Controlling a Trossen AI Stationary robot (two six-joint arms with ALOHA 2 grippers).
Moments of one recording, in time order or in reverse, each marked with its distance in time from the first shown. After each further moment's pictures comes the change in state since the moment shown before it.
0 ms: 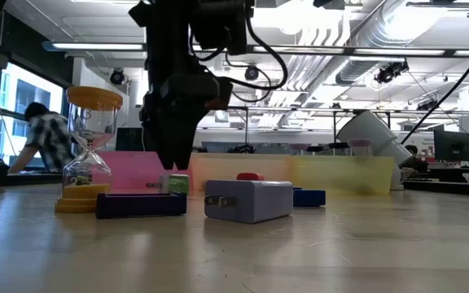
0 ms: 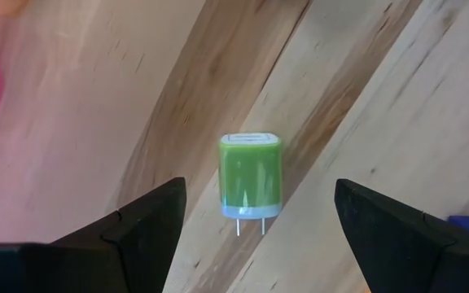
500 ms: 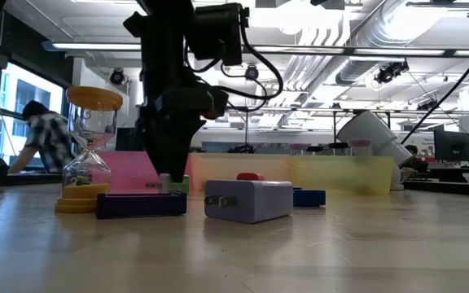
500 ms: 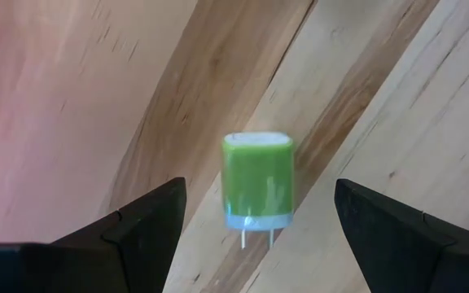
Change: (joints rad) left arm 0.000 0.000 -0.064 0.072 0.000 0.000; right arm 0.000 0.000 0.000 0.019 0.000 -0.016
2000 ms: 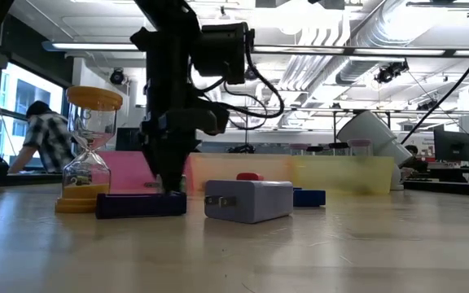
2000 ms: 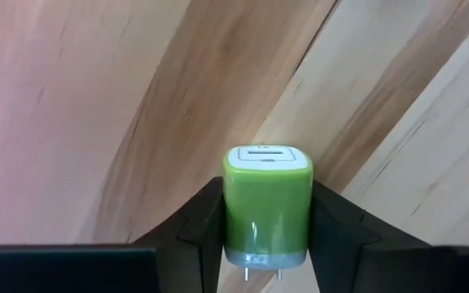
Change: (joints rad) left arm 0.005 0.065 -0.011 -0.028 0.052 -0.014; right arm 0.000 0.000 0.000 0.019 0.002 -0.033
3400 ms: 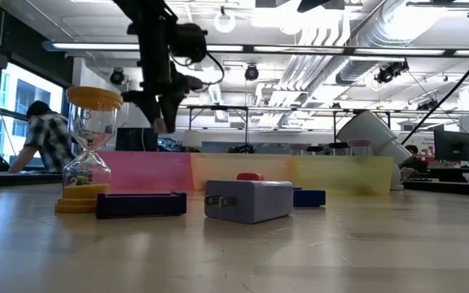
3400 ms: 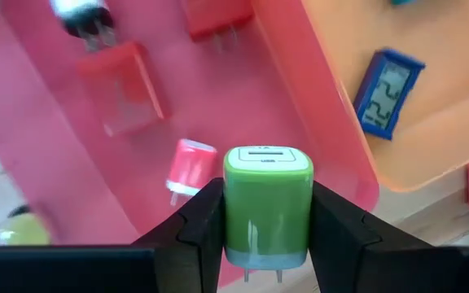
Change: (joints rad) left arm 0.549 -0.302 0.061 -0.170 -0.044 0.007; right arm -0.104 0.001 0.000 0.041 0.002 -0.060
